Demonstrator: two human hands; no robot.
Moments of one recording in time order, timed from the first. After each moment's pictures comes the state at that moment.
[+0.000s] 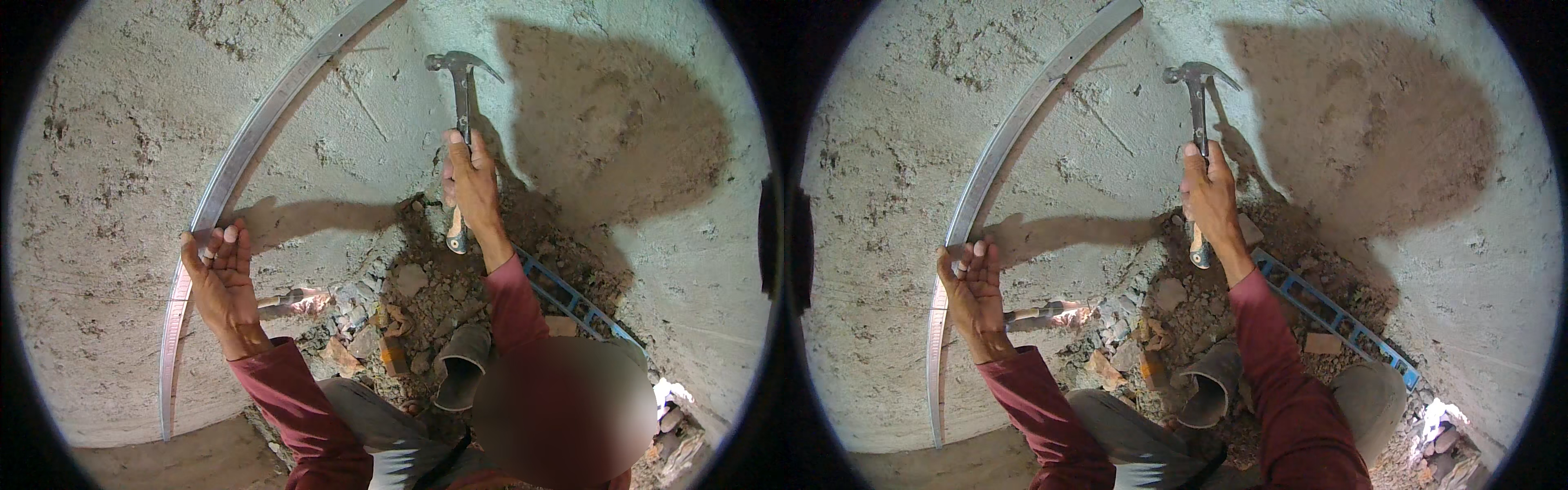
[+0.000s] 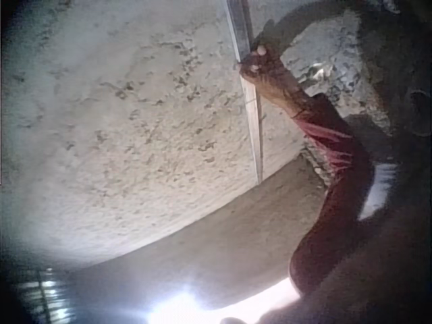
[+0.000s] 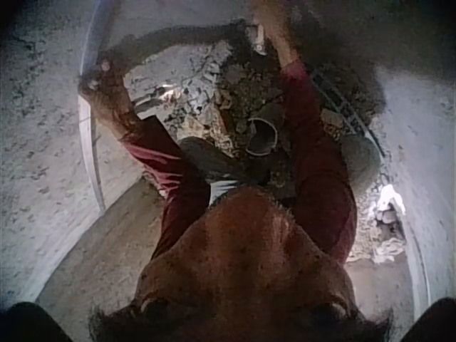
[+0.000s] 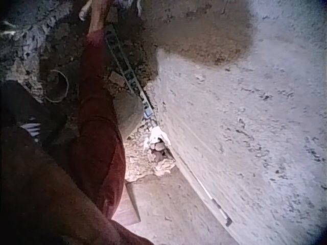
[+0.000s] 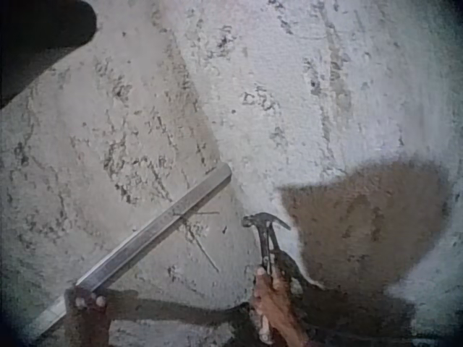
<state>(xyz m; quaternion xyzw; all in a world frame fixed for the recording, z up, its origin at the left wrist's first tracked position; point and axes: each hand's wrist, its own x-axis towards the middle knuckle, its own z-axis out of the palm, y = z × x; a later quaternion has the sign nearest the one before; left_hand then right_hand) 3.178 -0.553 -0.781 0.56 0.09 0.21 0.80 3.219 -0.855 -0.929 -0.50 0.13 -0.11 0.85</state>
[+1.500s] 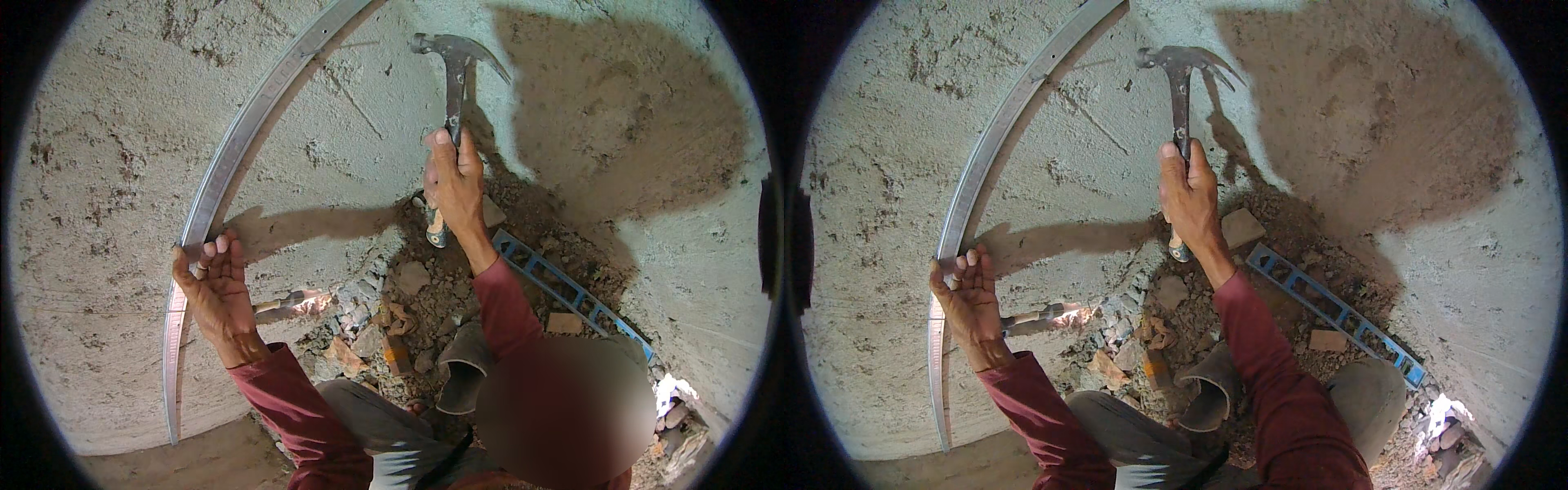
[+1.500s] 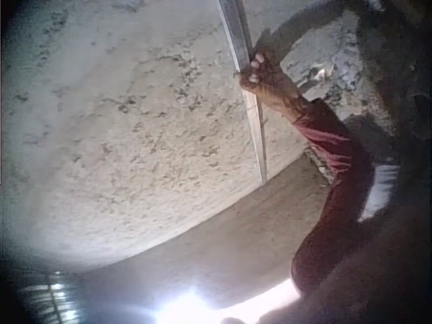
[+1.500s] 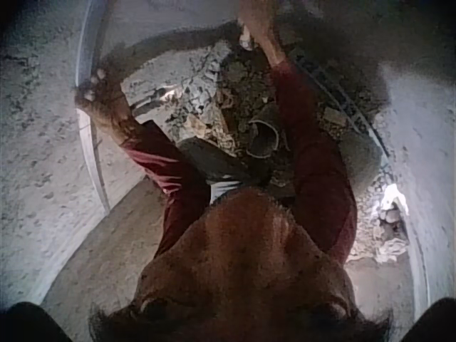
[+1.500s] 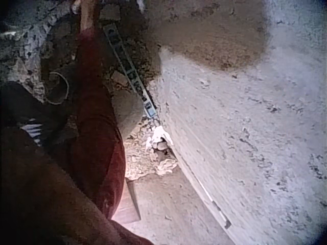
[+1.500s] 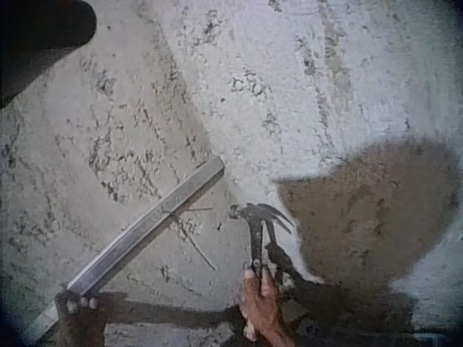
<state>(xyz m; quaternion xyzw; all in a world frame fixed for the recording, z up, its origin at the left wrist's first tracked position) 3.182 -0.540 -0.786 0.53 0.10 0.18 0.82 3.221 -0.835 -0.928 -0.48 0.07 -0.17 0.86</state>
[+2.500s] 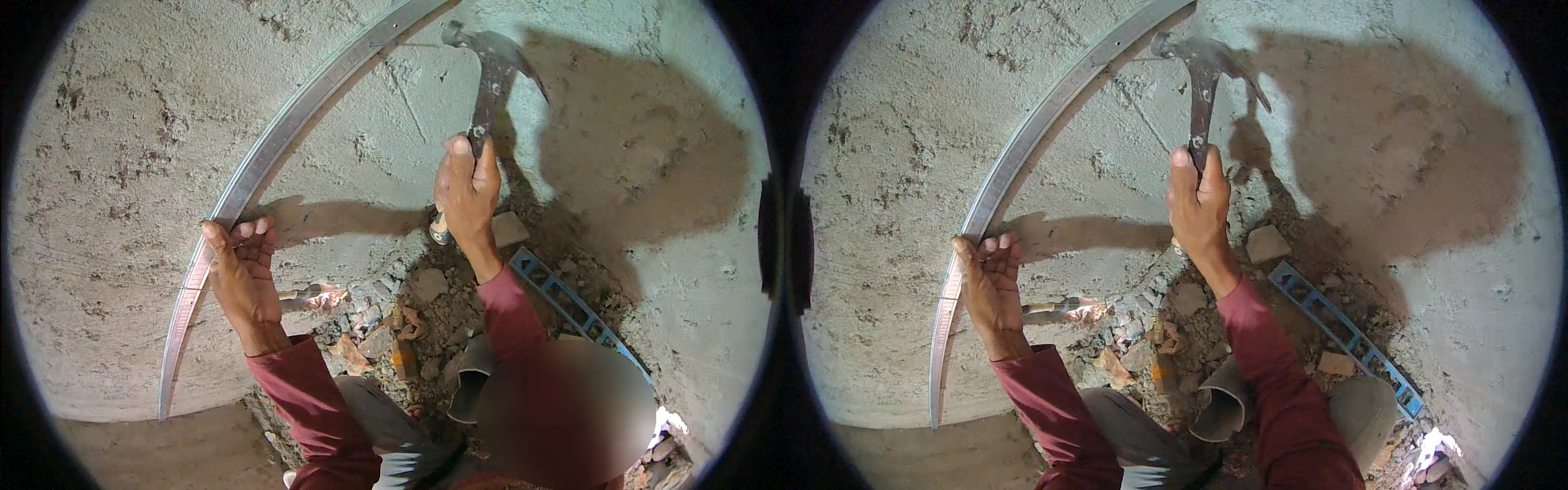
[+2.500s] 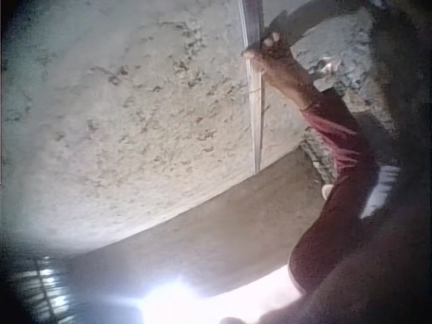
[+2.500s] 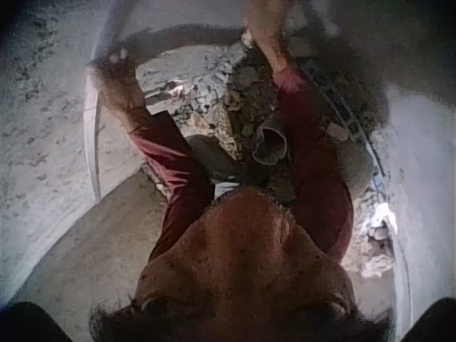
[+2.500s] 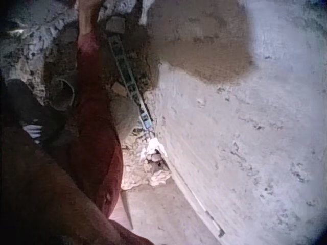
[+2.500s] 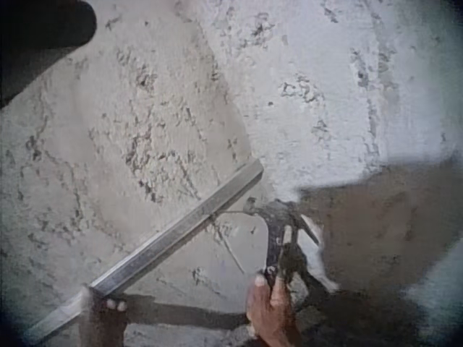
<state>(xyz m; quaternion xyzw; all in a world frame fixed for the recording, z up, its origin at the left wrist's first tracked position) 3.176 -0.557 -0.786 0.63 0.10 0.23 0.73 3.232 -0.795 -0.905 -0.46 0.01 -0.25 0.85</state>
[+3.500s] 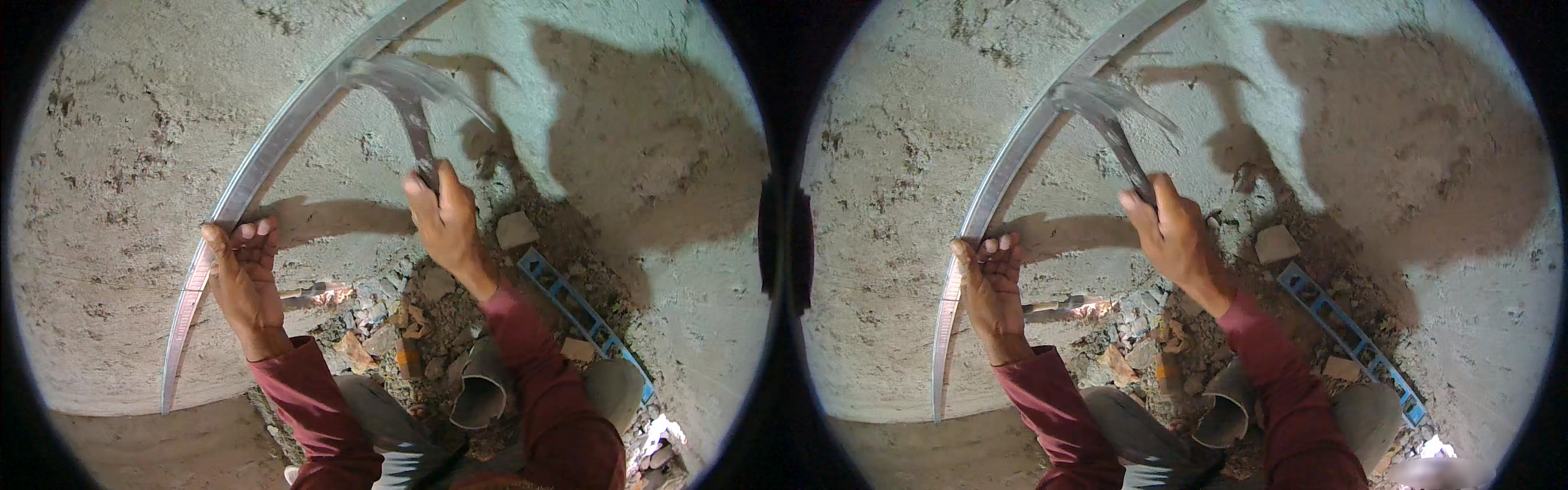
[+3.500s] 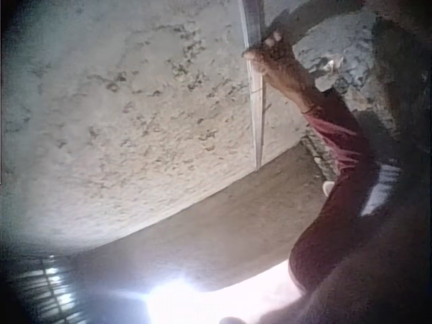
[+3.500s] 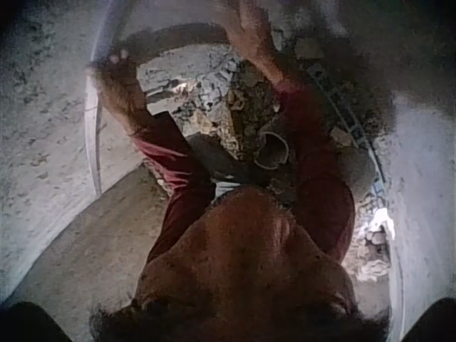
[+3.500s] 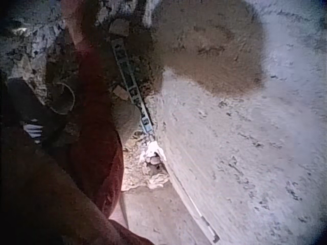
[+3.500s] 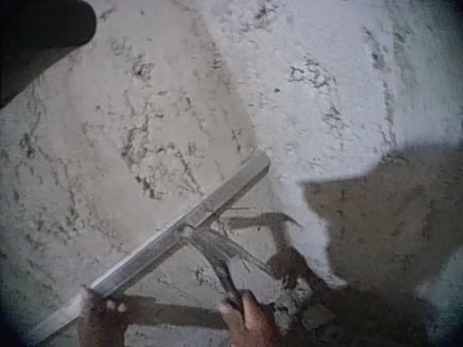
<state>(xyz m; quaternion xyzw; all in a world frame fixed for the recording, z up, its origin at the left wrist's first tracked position) 3.176 -0.557 -0.785 0.63 0.10 0.26 0.73 3.212 -0.775 -0.903 -0.64 -0.08 -0.19 0.74</state>
